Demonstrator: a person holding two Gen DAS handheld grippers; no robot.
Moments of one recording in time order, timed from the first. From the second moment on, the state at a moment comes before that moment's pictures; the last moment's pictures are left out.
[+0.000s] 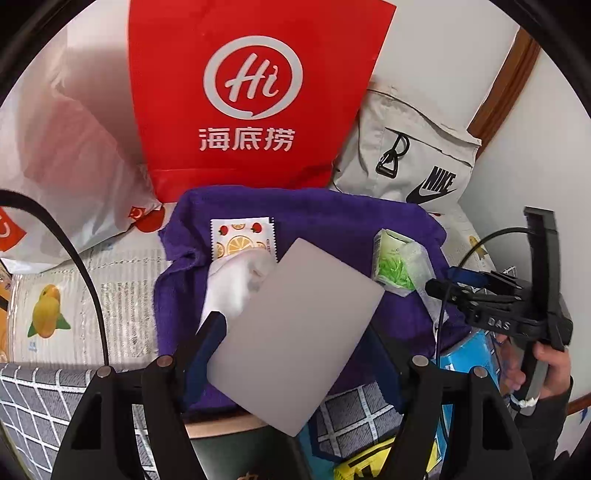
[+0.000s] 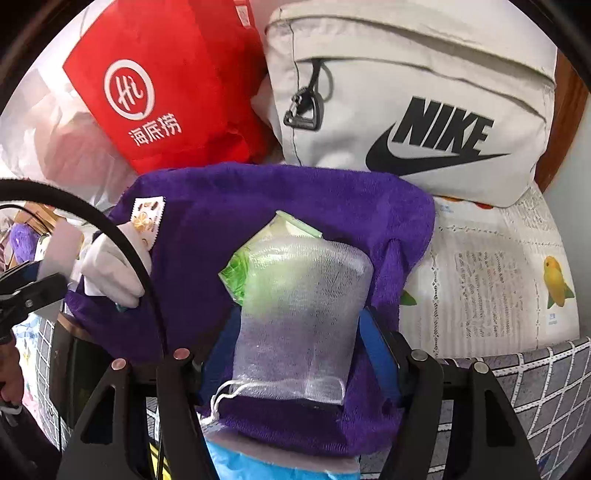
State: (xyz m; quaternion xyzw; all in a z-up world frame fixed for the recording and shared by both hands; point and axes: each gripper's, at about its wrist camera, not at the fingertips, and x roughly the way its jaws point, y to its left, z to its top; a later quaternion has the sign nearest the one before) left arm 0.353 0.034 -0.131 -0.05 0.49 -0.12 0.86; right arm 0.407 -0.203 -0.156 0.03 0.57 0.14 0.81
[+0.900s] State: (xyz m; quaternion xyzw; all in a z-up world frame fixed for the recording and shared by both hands) left arm 0.414 -0.015 -0.168 0.01 0.54 -0.11 0.84; right arm 0.366 -0.212 -0.123 0.01 0.54 0.14 0.83
